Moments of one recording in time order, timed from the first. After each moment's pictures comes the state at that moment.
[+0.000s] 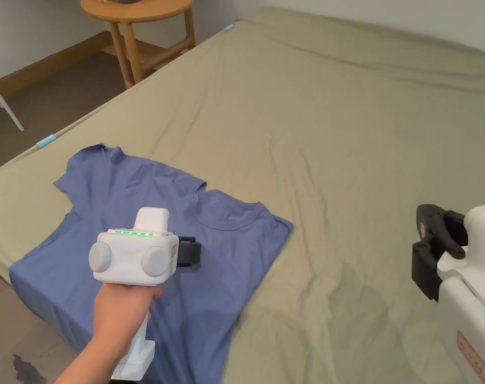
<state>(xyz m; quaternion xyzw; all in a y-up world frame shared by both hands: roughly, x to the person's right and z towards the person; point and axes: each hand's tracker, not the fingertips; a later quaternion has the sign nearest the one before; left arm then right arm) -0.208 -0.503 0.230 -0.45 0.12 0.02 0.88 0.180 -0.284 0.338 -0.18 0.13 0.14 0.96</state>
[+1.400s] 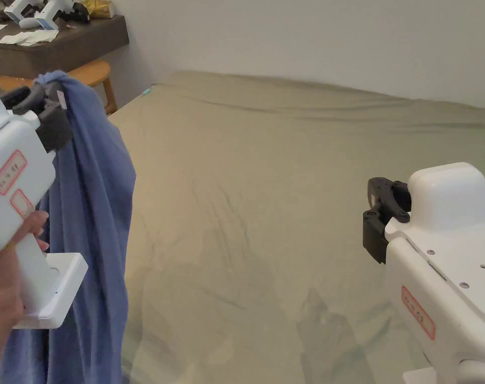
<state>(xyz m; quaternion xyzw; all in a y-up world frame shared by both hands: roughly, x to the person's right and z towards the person) -0.132 -0.164 0.369 0.04 0.00 0.03 1.00 0.230 -0.209 0.435 -0.10 0.06 0.09 0.99</state>
